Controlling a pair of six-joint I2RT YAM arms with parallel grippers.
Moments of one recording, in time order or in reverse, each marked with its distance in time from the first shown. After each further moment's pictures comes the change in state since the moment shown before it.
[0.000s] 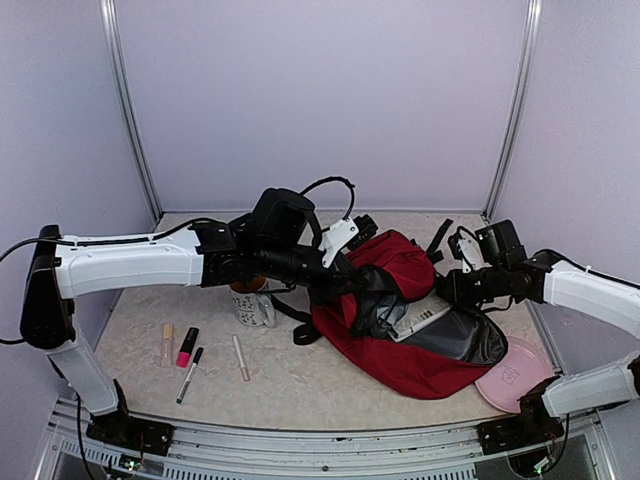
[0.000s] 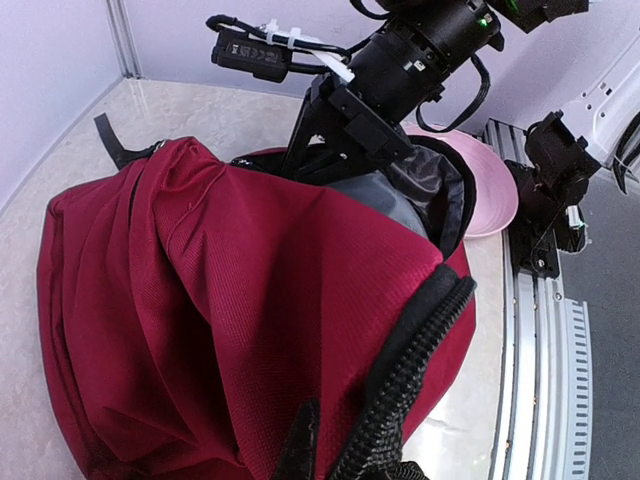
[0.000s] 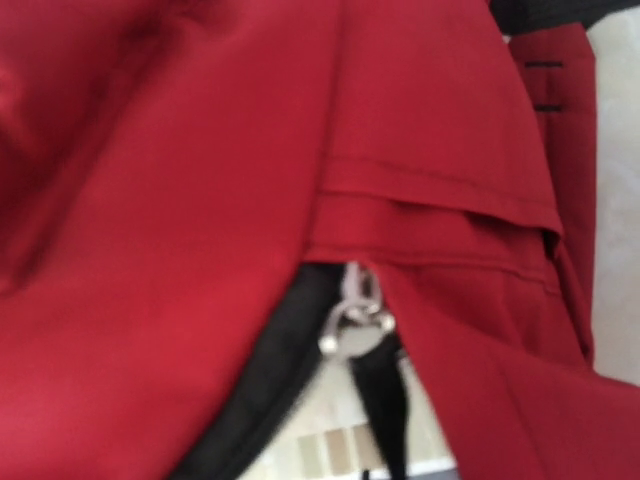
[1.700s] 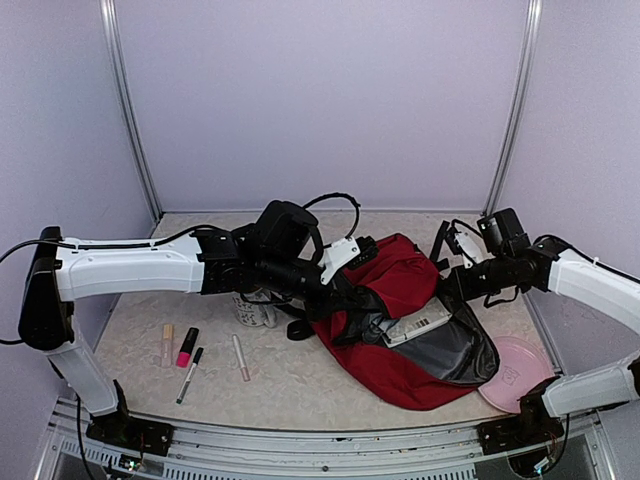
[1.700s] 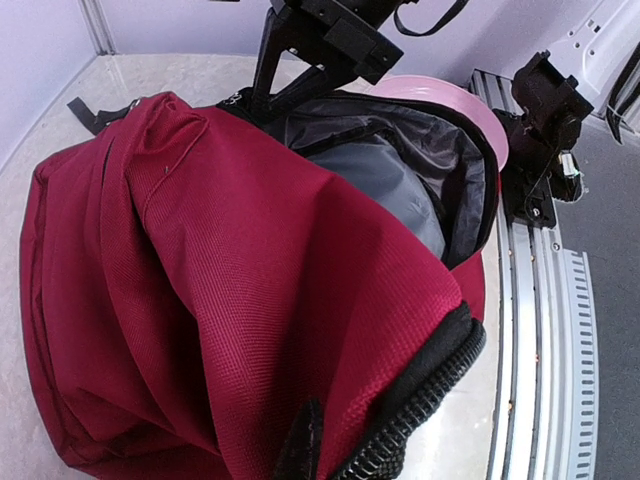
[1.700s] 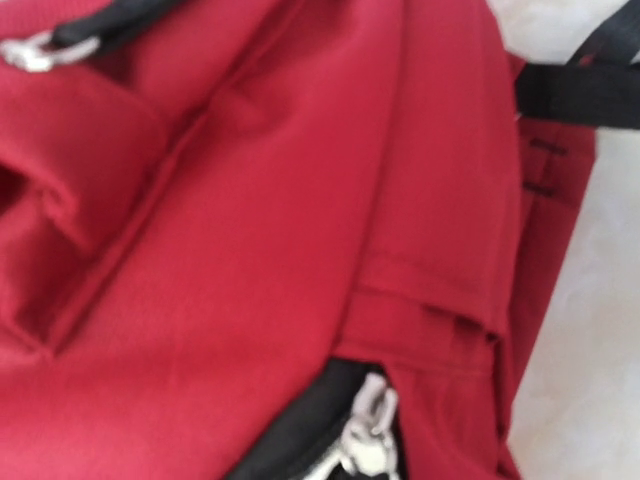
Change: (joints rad) left arm -0.021 -0.005 -0.039 -0.053 0.004 0.063; right arm -0.002 0.005 0.102 -0.142 -0.005 -0.183
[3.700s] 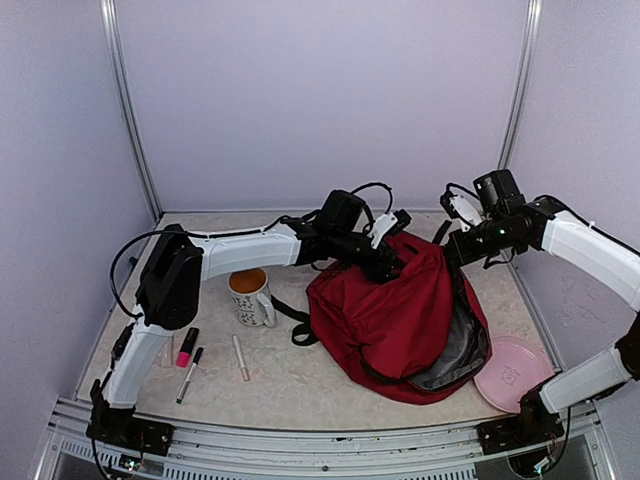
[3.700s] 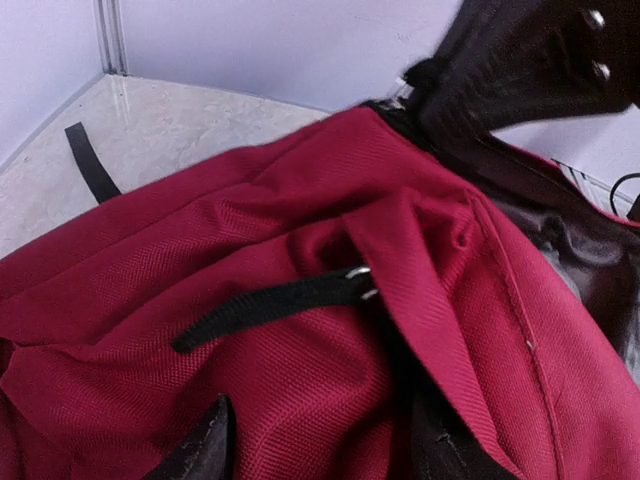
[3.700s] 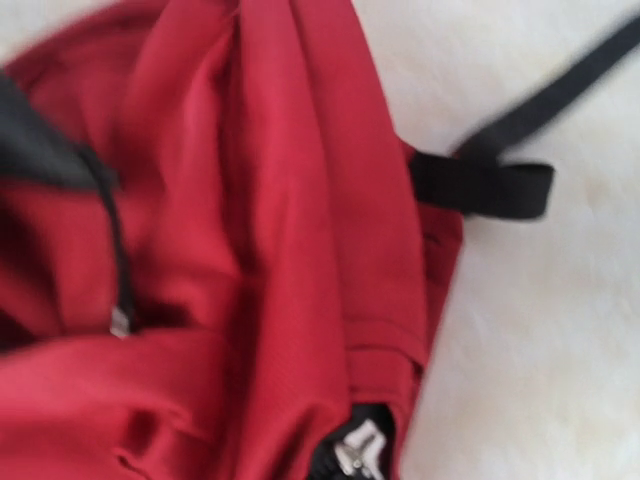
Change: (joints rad) left arm 0.160 0.720 0.734 0.078 0.226 -0.072; right arm -0.033 0.145 0.288 -0.132 0.091 -0.137
